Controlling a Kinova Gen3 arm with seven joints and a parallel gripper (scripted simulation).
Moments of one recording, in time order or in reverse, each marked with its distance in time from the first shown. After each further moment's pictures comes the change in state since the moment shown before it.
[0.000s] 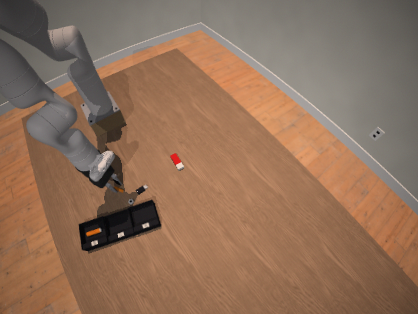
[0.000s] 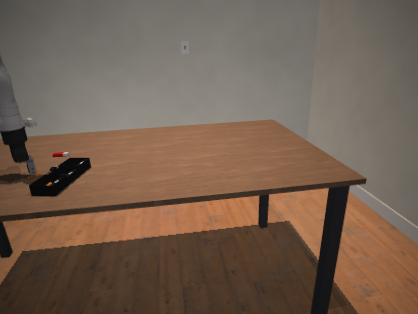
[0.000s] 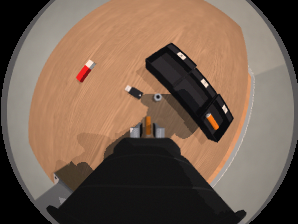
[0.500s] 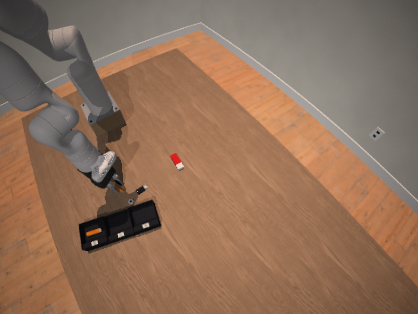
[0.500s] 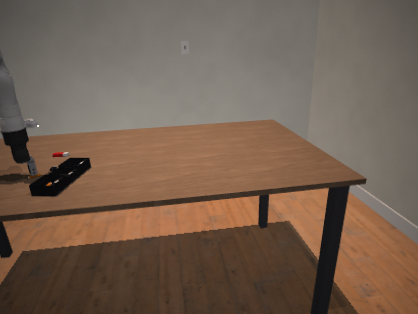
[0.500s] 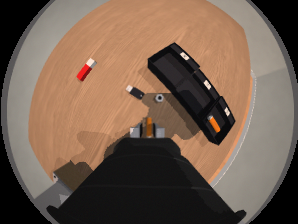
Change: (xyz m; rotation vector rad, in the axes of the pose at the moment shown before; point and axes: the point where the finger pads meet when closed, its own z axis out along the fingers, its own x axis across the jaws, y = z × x) arm -0.002 -0.002 0.004 -0.007 -0.007 -0.021
